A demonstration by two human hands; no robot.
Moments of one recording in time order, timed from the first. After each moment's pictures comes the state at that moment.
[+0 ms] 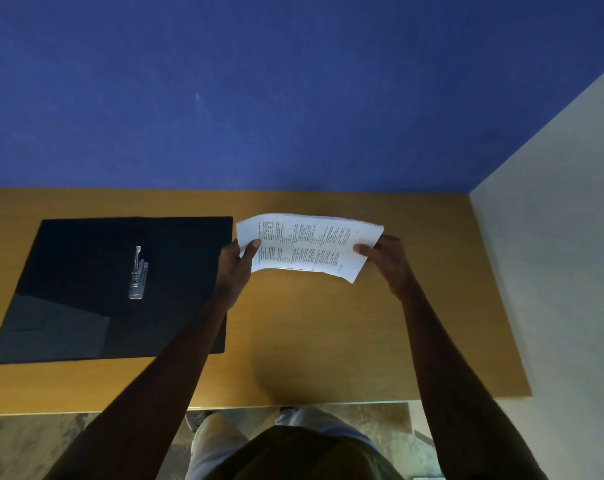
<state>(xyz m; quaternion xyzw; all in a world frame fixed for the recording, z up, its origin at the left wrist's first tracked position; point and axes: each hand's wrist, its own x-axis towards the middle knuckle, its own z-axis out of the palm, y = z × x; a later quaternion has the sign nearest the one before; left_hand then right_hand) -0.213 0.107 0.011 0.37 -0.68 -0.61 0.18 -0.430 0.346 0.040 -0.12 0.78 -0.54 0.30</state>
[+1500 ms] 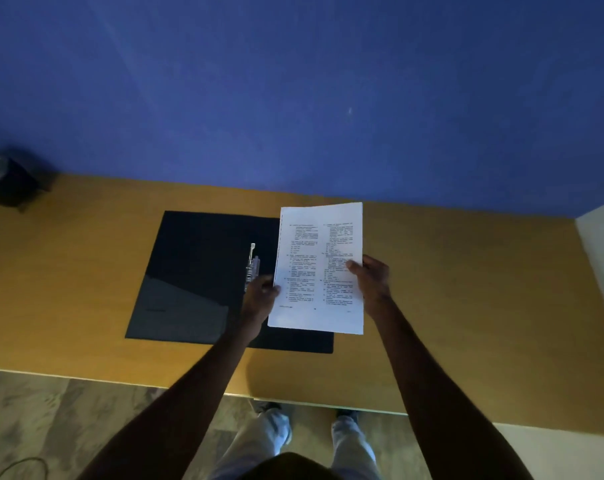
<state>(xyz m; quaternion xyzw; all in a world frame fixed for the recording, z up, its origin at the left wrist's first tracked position) -0.030 -0.012 0.003 0.53 -0.59 -0.61 0.05 -0.224 0.128 0.013 0.01 0.73 -0.59 0.34</state>
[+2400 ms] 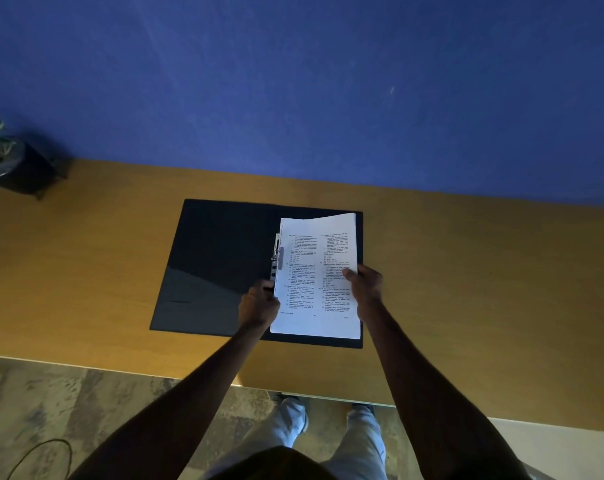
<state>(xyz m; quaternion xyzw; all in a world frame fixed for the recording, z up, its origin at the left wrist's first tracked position) 0.028 -0.049 -0.032 0.56 -0.72 -0.39 -0.05 -0.159 0.079 -0.033 0.06 0.79 -0.51 0.35</state>
